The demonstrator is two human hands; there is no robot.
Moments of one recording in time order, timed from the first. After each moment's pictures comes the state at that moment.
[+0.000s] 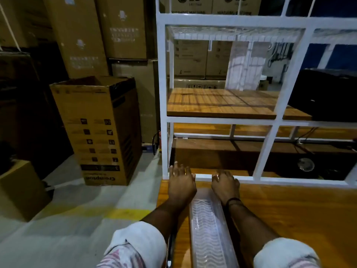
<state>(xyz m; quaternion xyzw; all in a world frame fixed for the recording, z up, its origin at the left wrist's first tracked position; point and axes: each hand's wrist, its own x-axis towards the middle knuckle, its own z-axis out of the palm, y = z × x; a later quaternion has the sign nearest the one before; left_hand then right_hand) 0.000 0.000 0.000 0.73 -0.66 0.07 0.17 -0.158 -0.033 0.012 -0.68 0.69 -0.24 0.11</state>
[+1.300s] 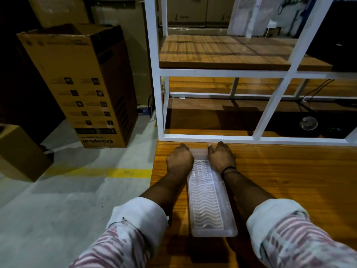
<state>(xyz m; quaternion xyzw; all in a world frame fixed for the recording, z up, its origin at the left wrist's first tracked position) -0.014 0.004 -0.049 0.77 -0.60 -0.01 0.21 -0.159 -0.033 -0.030 -0.64 0.71 -0.22 0.18</state>
